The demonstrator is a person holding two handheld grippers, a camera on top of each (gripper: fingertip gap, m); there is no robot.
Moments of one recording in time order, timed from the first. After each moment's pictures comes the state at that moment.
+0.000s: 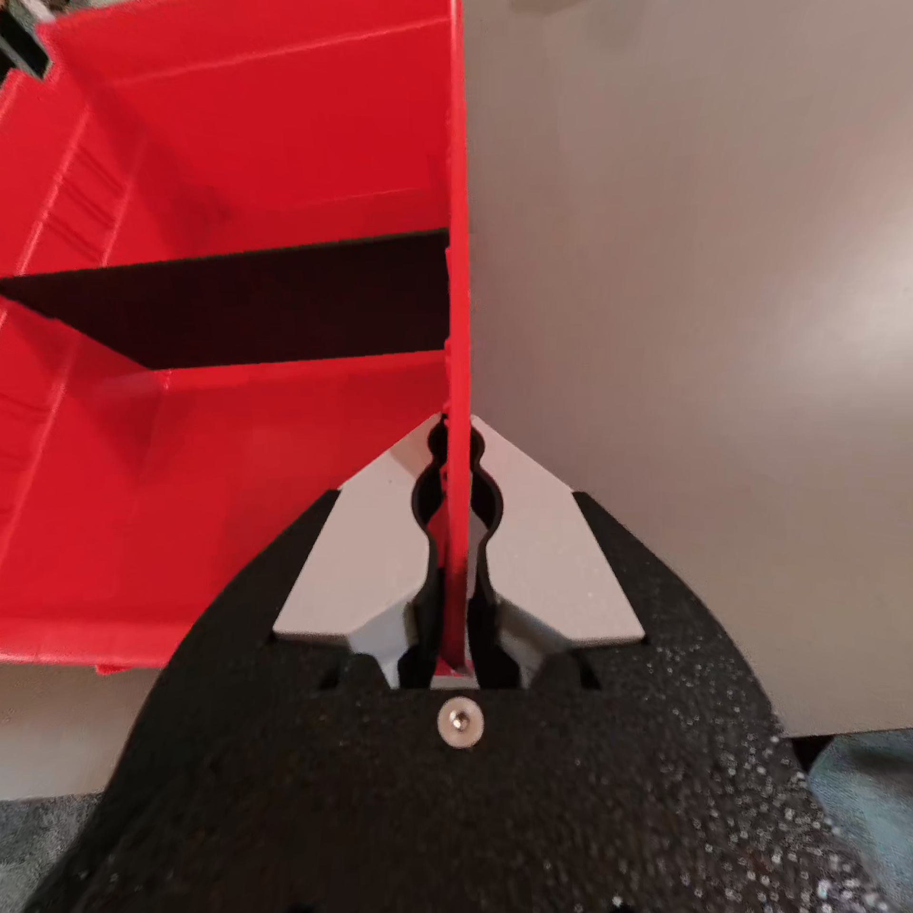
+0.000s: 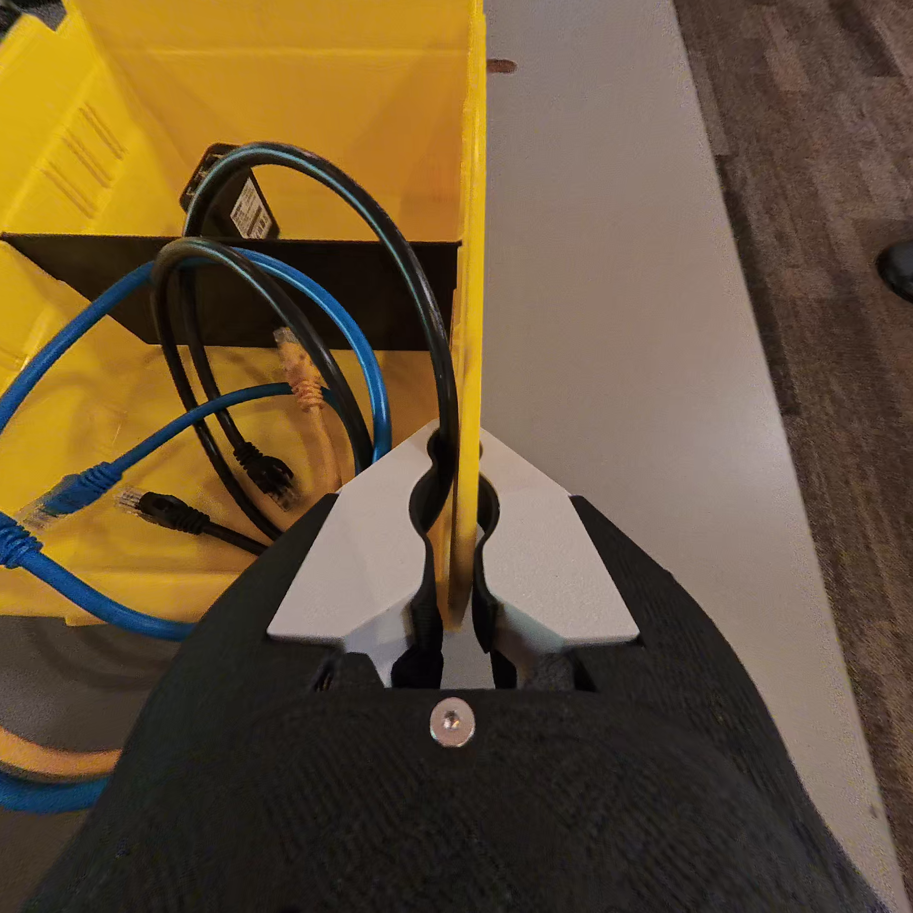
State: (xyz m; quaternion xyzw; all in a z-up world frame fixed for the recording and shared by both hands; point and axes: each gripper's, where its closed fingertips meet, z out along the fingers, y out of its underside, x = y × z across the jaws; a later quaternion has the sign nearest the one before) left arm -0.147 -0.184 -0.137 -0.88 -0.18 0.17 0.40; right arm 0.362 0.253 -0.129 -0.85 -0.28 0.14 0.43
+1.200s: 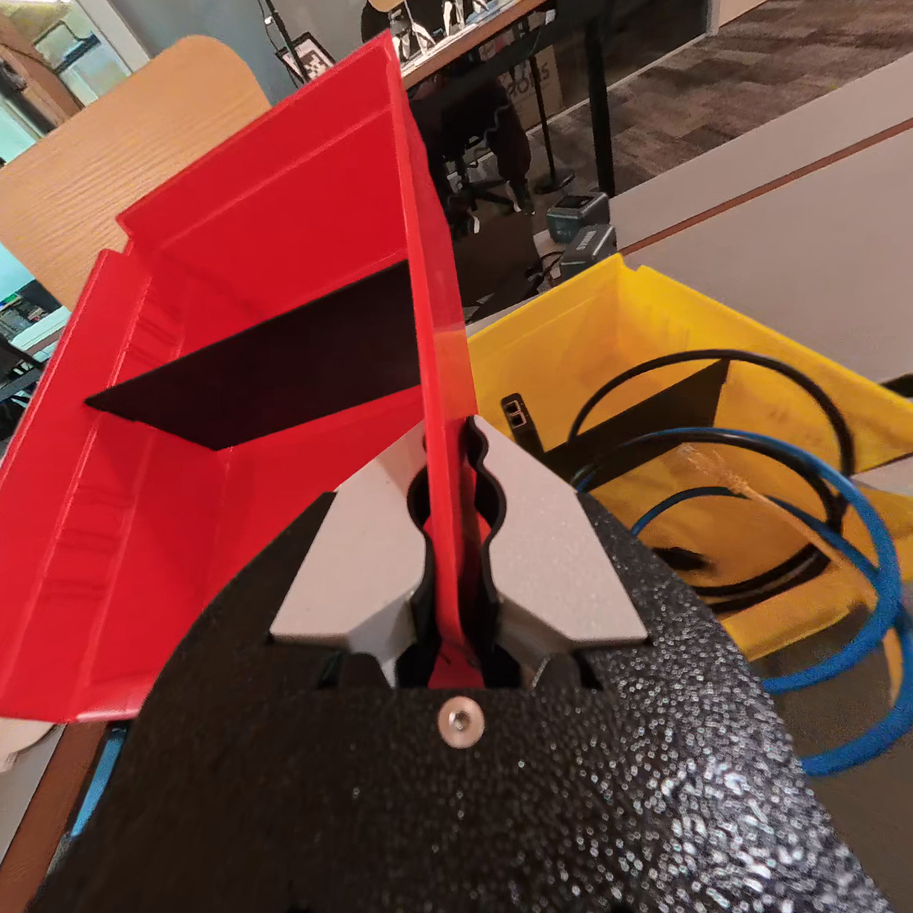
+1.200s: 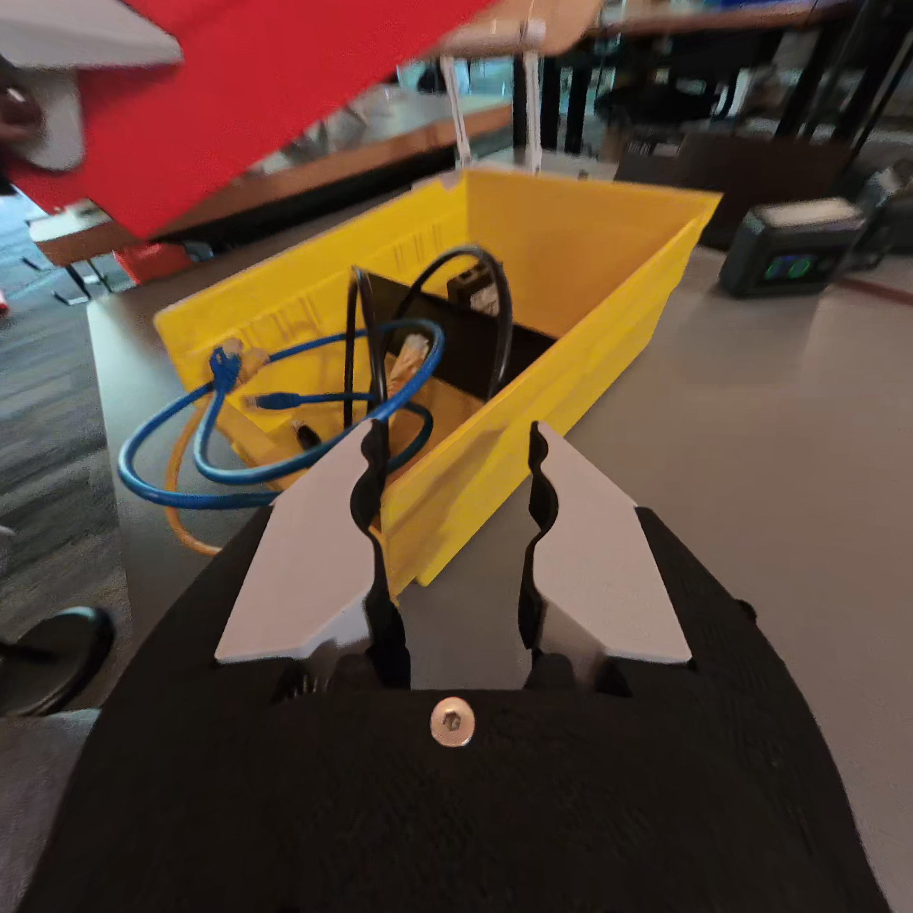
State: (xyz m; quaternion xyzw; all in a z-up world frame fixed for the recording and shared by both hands) left arm -0.132 -0.124 0.018 -0.80 -0.07 0.29 0.52; right arm 0.006 -0.025 -0.094 -0.61 -0.53 0.44 0.39
